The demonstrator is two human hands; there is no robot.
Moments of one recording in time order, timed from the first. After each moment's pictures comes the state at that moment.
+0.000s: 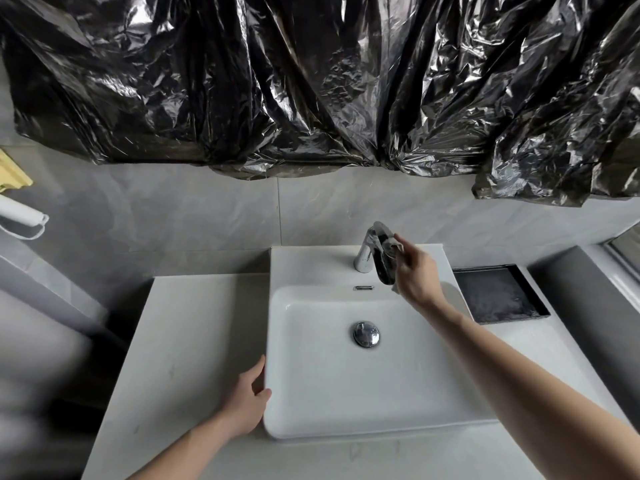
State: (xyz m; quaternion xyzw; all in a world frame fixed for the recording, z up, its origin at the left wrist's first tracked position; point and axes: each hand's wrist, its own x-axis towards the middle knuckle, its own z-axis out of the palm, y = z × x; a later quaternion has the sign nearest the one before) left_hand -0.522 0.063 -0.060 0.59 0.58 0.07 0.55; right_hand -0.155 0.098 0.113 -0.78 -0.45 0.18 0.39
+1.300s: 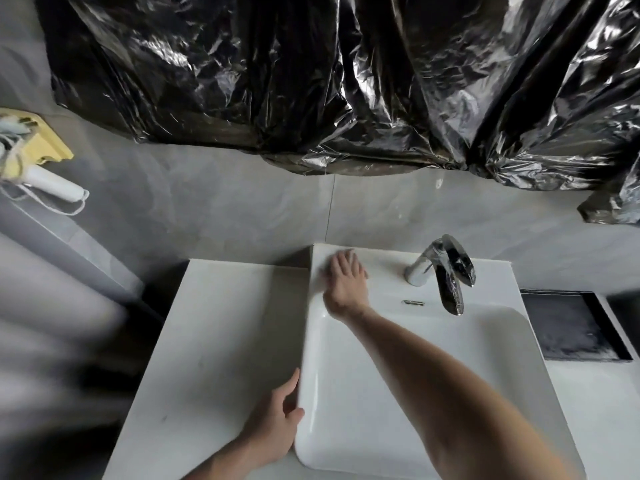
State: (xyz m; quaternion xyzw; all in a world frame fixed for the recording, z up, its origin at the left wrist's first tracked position) left_hand -0.521 0.059 -0.044 0.54 0.58 0.08 0.60; right_hand -0.305 0.226 -0.030 -0.74 -0.63 0.18 0.14
